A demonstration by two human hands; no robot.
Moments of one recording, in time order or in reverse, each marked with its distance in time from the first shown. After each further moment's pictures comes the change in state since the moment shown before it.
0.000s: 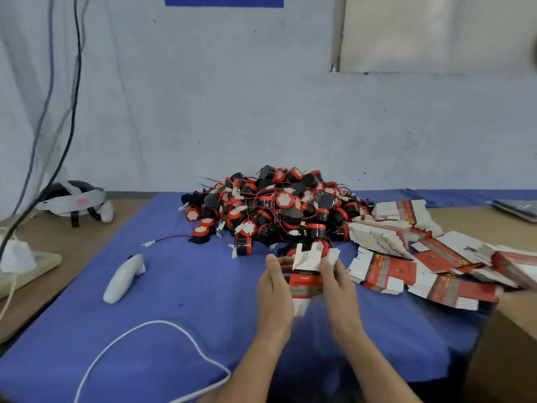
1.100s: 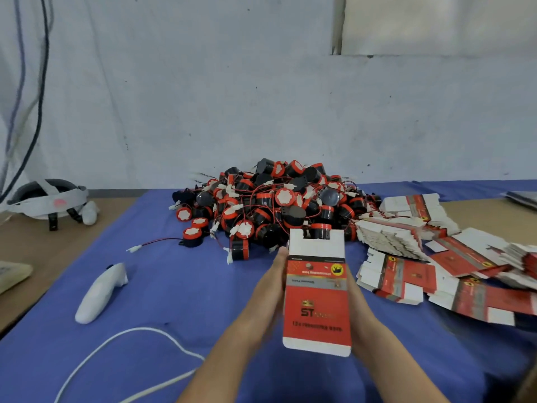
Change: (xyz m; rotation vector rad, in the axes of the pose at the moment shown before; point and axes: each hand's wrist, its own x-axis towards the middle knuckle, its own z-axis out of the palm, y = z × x) left_hand 0.045 0.009 -0.021 0.009 -0.438 -0.282; right_hand 0.035 -0.005 0.002 0.487 -0.188 0.467
